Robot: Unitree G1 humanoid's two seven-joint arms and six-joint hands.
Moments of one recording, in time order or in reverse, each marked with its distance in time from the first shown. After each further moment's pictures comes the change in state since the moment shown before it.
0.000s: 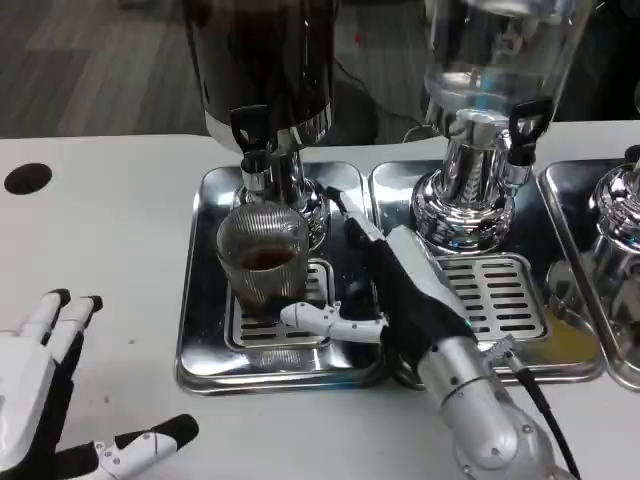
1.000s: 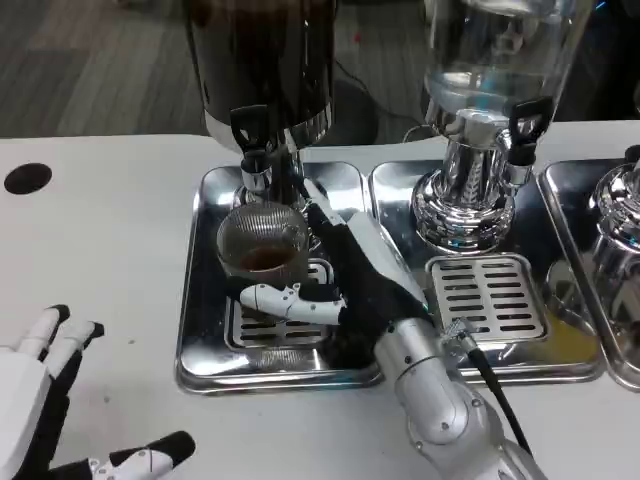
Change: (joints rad) left arm 0.052 0.006 0.033 -0.017 -0.042 -0.030 -0.012; right arm -0.110 0.095 0.019 0.133 0.015 0.021 -0.052
